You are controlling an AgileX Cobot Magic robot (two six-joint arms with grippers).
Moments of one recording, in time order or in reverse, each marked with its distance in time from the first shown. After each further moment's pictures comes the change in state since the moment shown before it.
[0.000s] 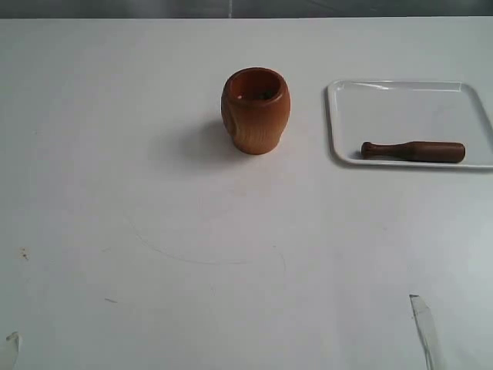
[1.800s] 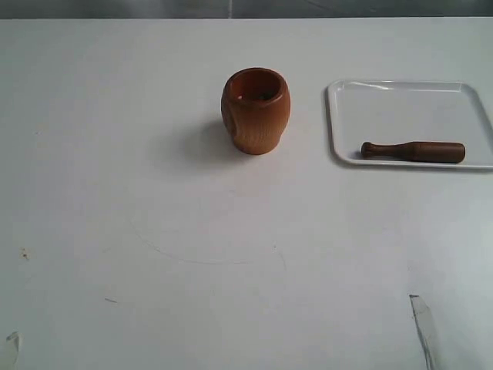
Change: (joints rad) left arm 0.000 0.000 0.000 0.000 0.000 0.000; right arm -0.423 -0.002 0.125 -0.276 0.385 0.081
